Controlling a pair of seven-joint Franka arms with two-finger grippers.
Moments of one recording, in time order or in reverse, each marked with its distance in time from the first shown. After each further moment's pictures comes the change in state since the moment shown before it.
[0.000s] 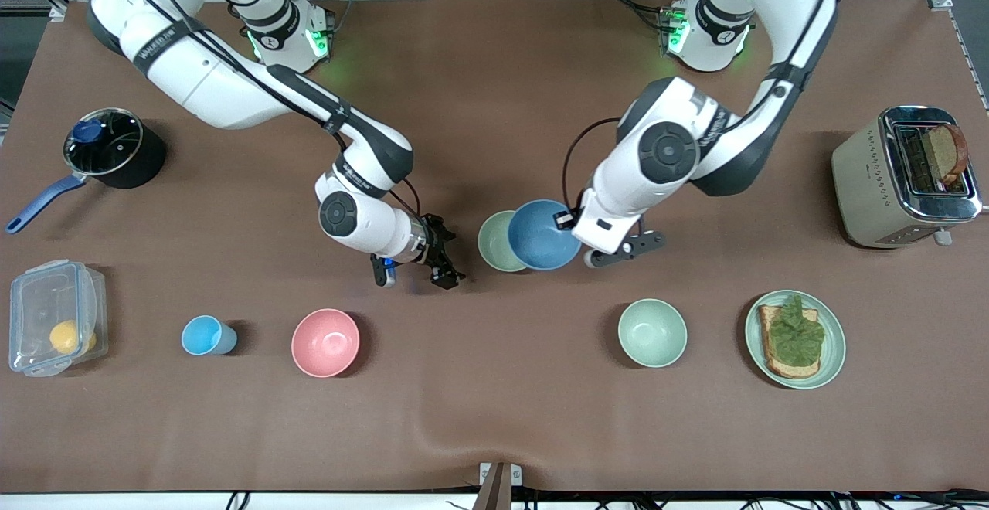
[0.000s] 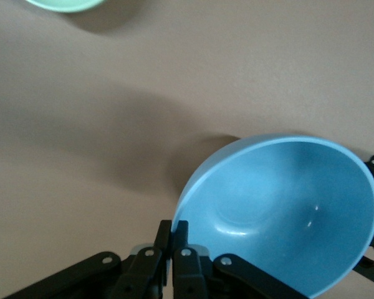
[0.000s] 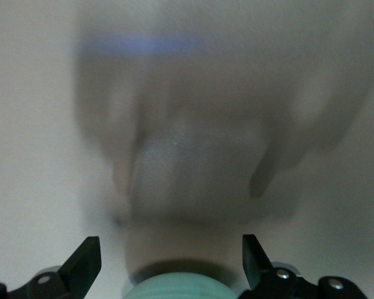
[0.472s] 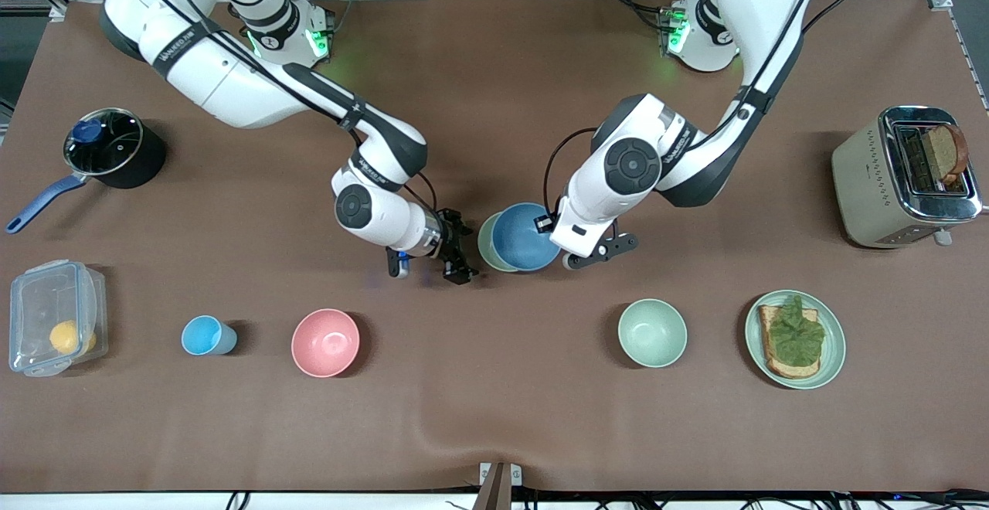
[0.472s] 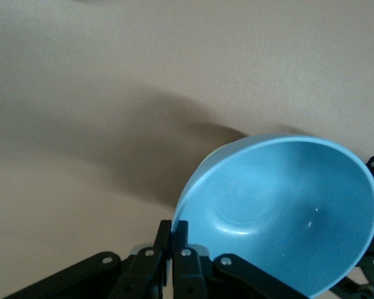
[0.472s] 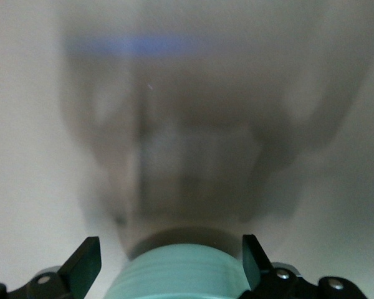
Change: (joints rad) left arm -0.039 0.077 0.003 -0.001 0.024 0.055 -0.062; right arm 0.069 0.008 -0.019 0.003 0.030 0.067 0.098
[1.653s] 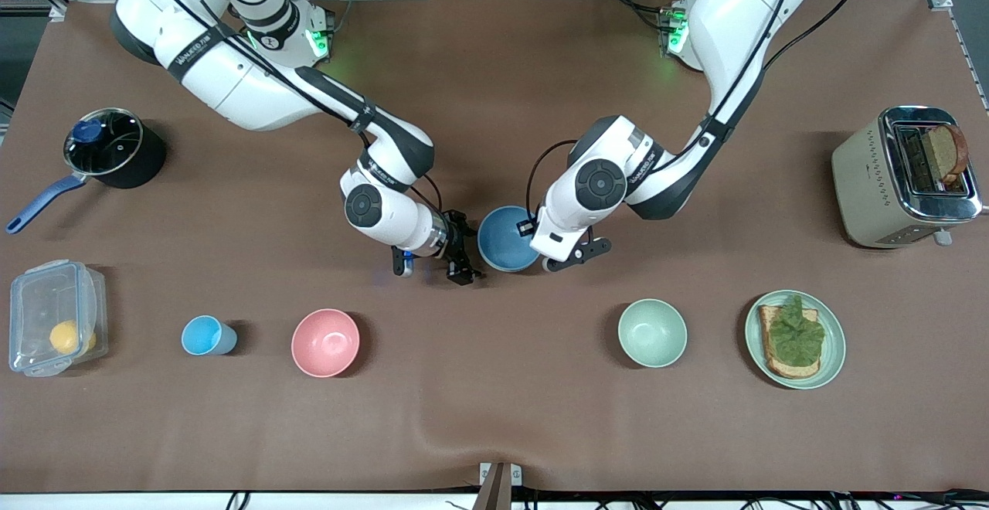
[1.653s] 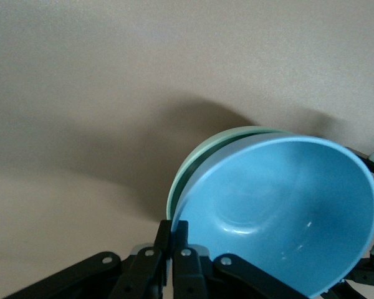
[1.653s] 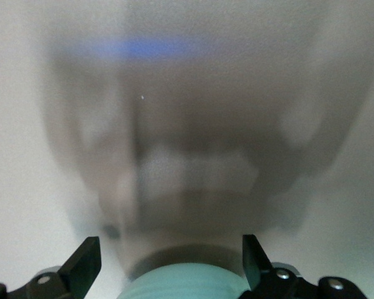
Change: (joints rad) left arm -0.045 0.104 0.007 -0.003 0.002 0.087 -0.029; right arm 0.030 0.008 -0.038 0.010 0.000 0.020 0.027
